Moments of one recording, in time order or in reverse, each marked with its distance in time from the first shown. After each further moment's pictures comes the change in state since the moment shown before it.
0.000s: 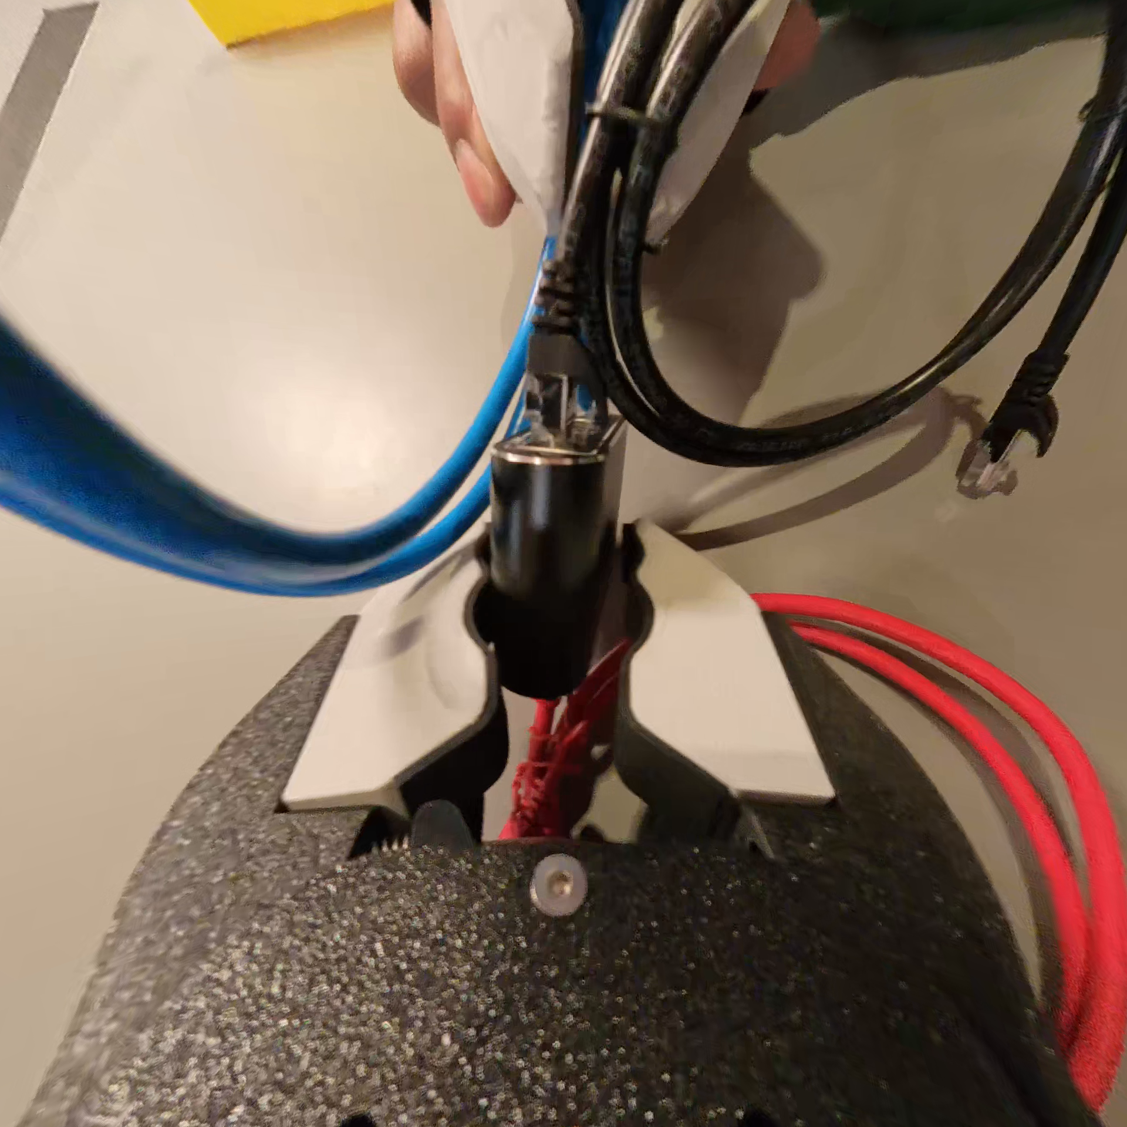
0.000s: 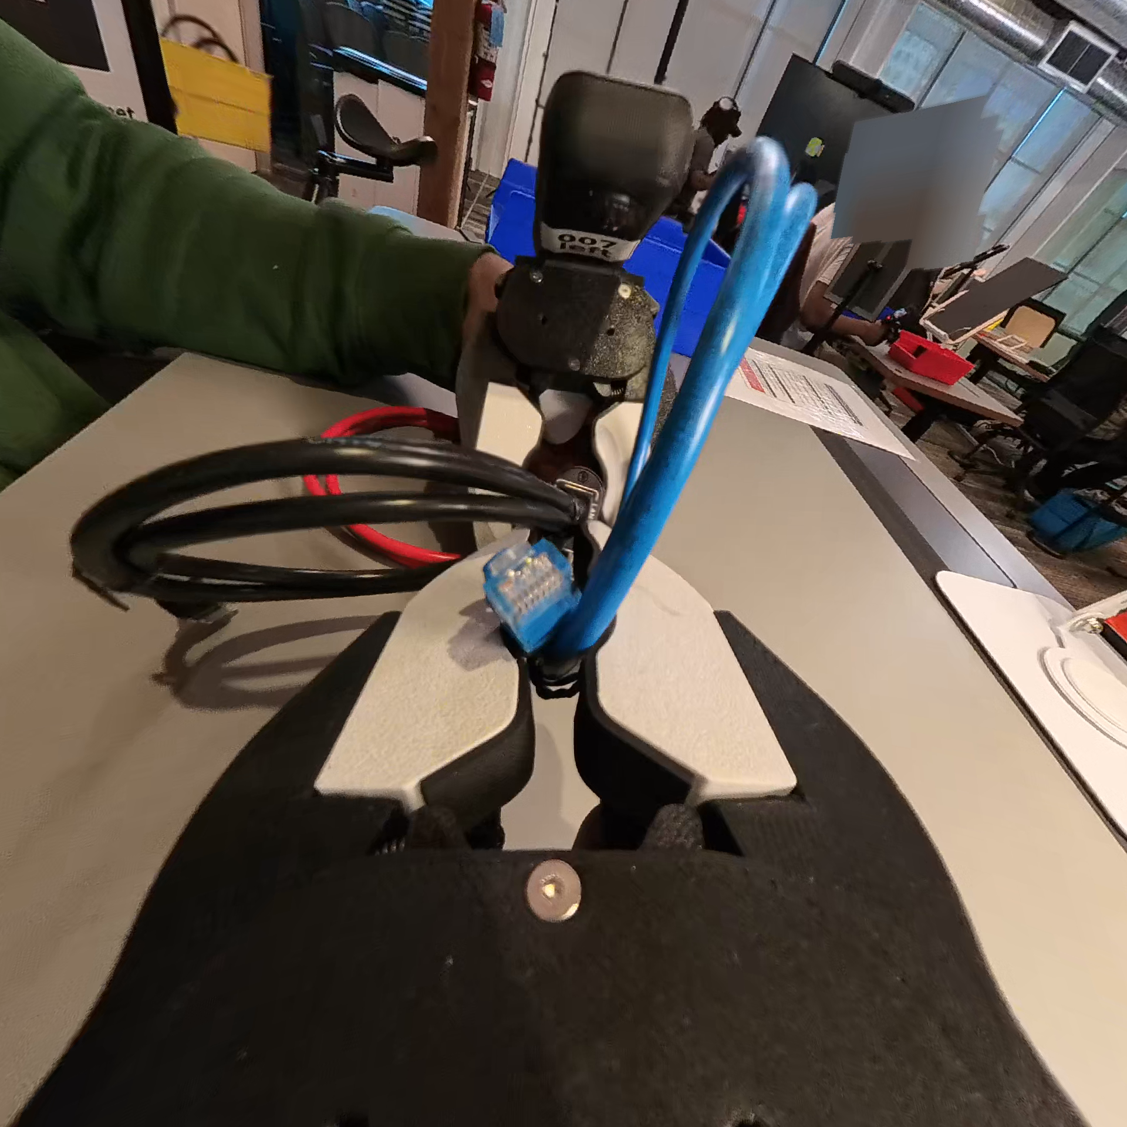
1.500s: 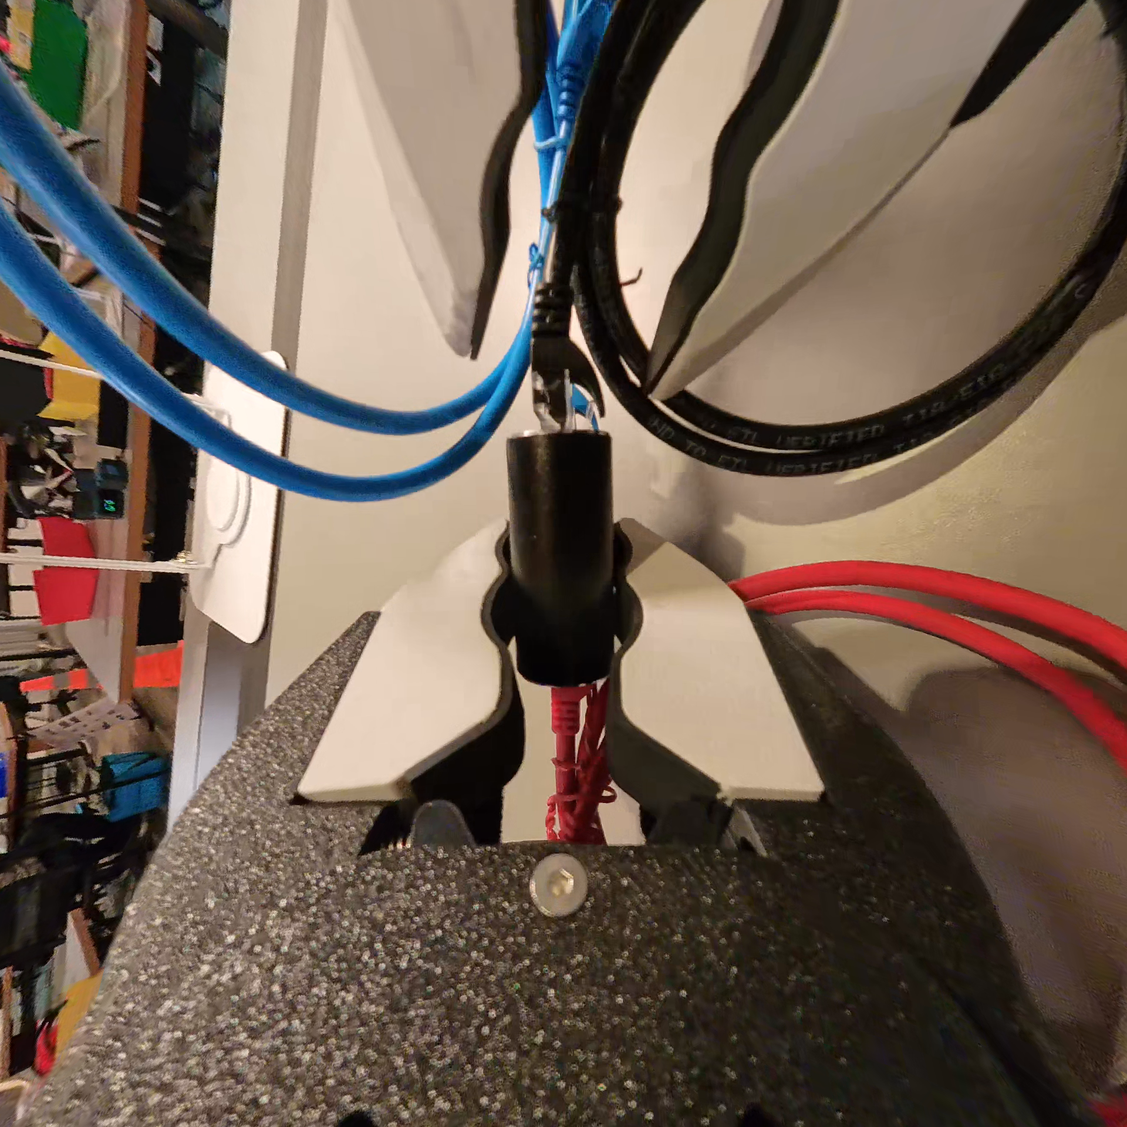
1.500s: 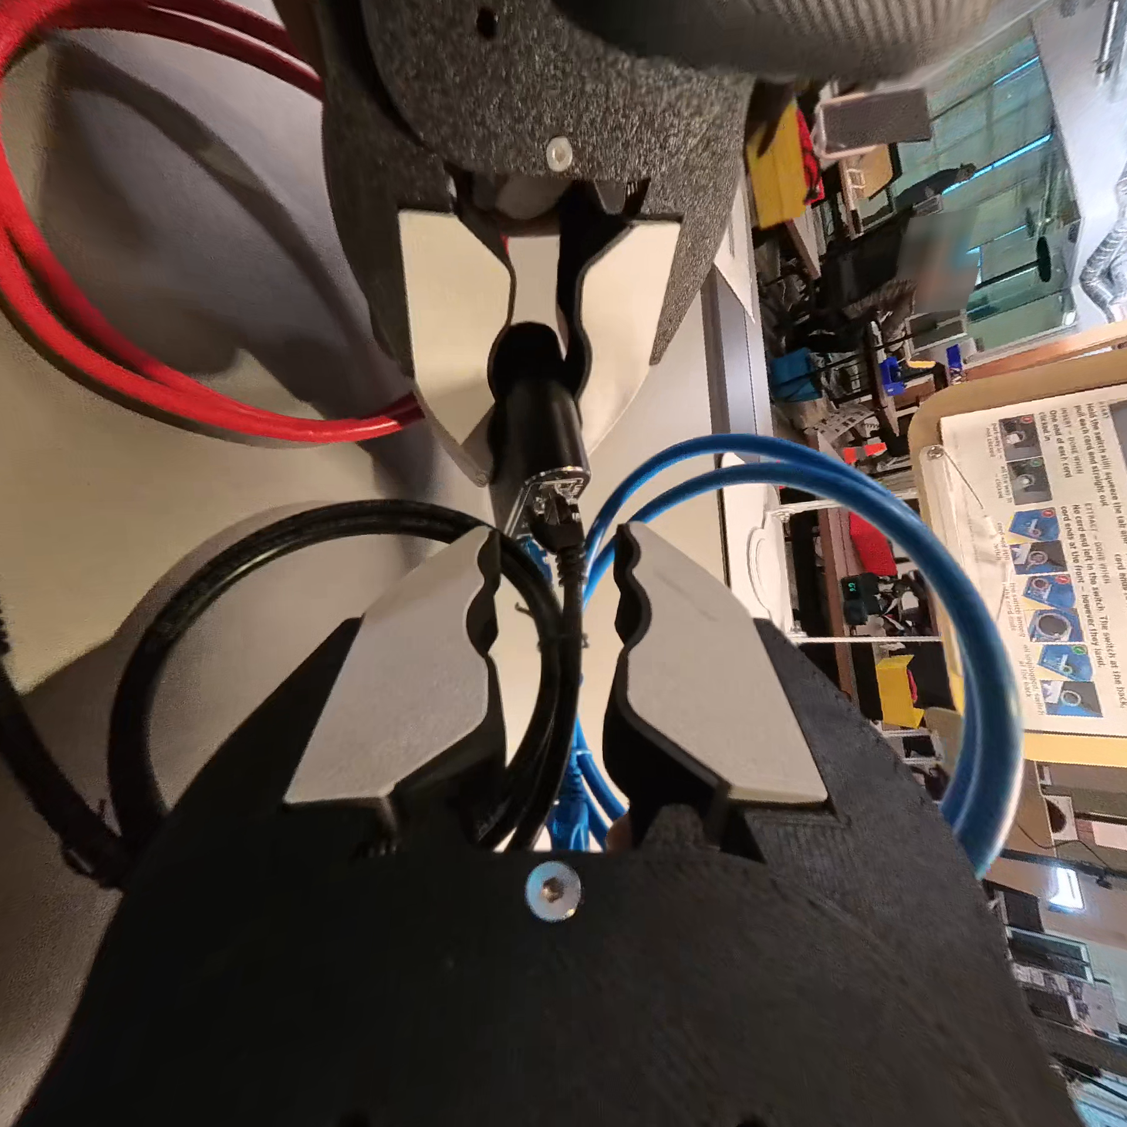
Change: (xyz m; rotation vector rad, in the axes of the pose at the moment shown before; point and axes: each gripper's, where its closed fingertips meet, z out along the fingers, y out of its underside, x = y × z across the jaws) left arm -0.045 -0.006 -0.012 -0.325 -0.470 0.186; right arm 0.031 0.024 0.006 -0.548 0.257 -0.471
